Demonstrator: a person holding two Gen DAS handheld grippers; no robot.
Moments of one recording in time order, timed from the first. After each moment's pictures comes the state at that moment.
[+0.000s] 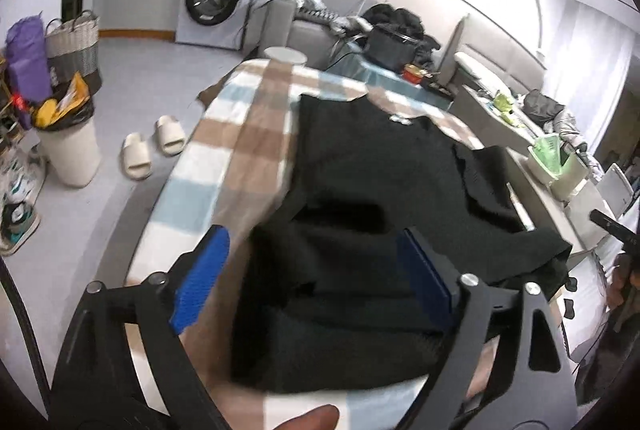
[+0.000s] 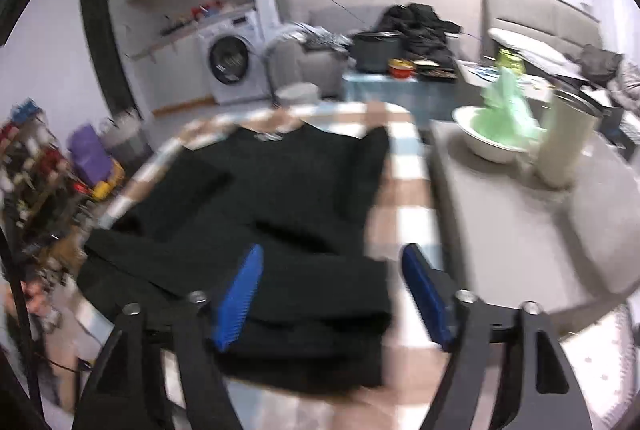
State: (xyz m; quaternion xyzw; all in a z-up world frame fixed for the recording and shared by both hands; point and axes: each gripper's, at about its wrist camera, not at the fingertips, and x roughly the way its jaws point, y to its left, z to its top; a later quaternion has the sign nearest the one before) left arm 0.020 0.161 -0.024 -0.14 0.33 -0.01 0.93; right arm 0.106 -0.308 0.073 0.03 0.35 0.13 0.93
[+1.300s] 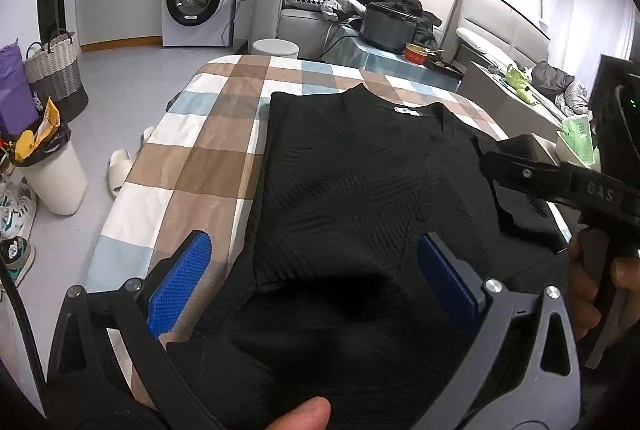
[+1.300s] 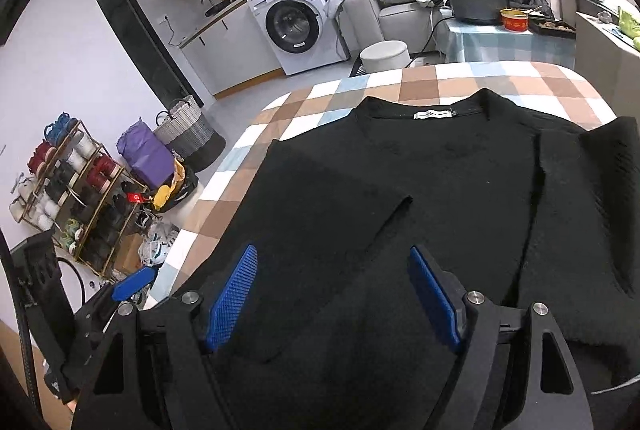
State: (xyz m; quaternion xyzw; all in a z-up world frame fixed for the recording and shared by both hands) left arm 0.137 0.122 -0.060 -0.10 0.36 -0.01 0.93; right arm 0.270 -0.073 0.009 0.10 0.41 0.24 0.87
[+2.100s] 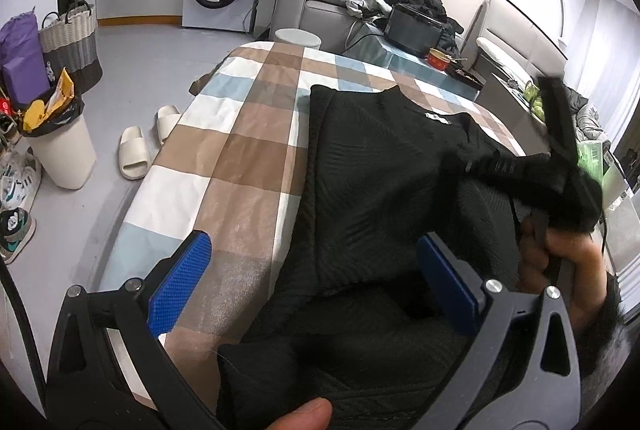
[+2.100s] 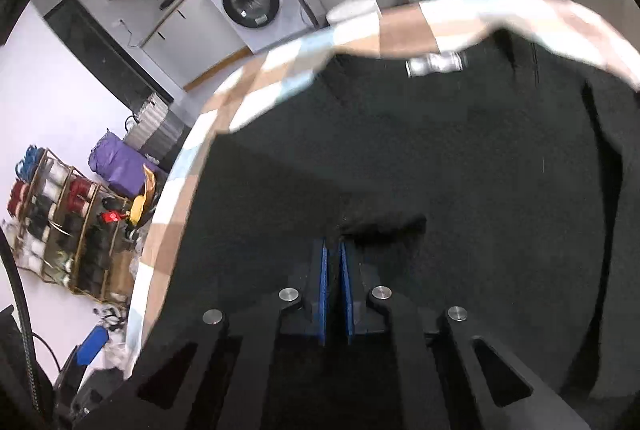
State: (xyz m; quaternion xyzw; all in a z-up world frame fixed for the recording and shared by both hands) left arm 0.139 0.165 -0.070 -0.14 0.38 0.02 0.92; right arm 0.348 -0.039 -0.040 0.14 0.46 0.19 0.86
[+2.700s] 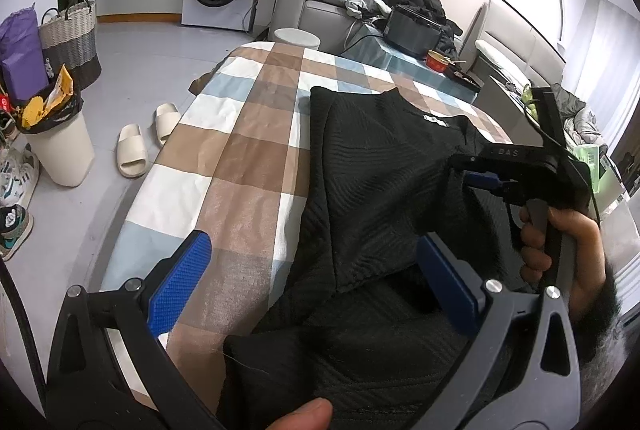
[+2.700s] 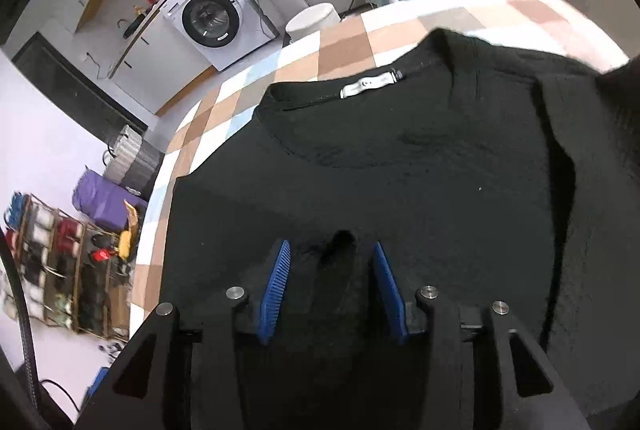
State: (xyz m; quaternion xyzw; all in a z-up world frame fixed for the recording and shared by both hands) left arm 0.138 0.168 -0.068 -0.14 0.38 0.02 0.92; right arm 0.373 -0.077 -0.047 0.19 0.50 0.13 0.84
